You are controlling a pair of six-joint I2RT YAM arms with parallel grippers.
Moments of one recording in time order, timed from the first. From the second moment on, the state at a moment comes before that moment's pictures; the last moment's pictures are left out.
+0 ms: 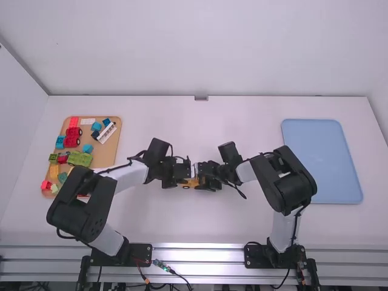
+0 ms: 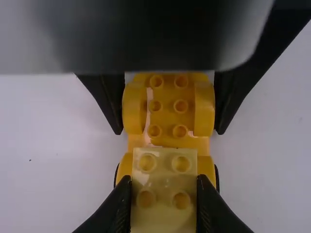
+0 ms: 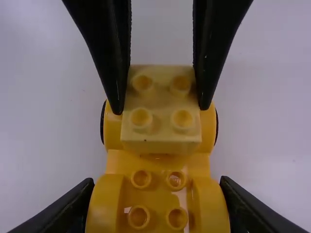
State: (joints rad) left arm -0.33 1.65 0.71 -0.18 0.53 1.07; right arm 0.46 1.98 0.75 0.17 -0.81 -1.02
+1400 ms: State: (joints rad) left arm -0.33 1.65 0.70 -0.15 0.52 1.06; right arm 0.46 1.98 0.75 0.18 -0.80 -1.00
